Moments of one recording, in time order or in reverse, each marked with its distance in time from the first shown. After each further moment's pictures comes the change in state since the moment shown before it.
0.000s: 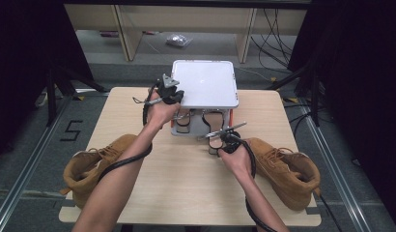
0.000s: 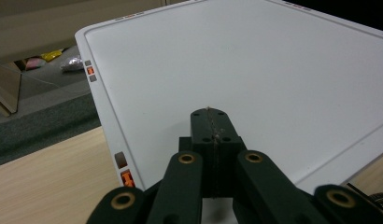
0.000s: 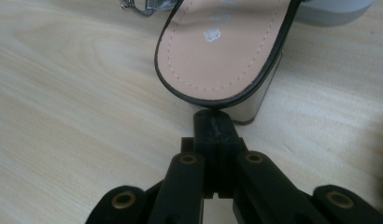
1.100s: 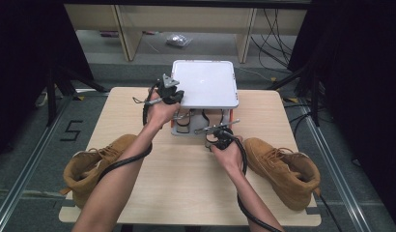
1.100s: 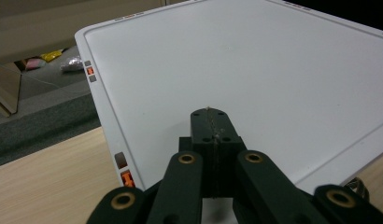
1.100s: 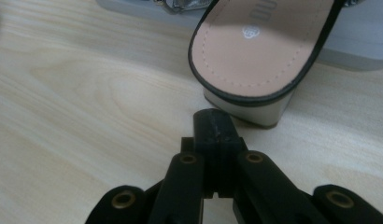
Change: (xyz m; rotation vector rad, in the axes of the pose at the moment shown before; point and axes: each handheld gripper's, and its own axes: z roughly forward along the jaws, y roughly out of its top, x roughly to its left) left arm 0.000 0.000 0.000 -0.001 0.001 0.003; right arm 0.010 0.013 0.019 -0.088 0.009 -0.054
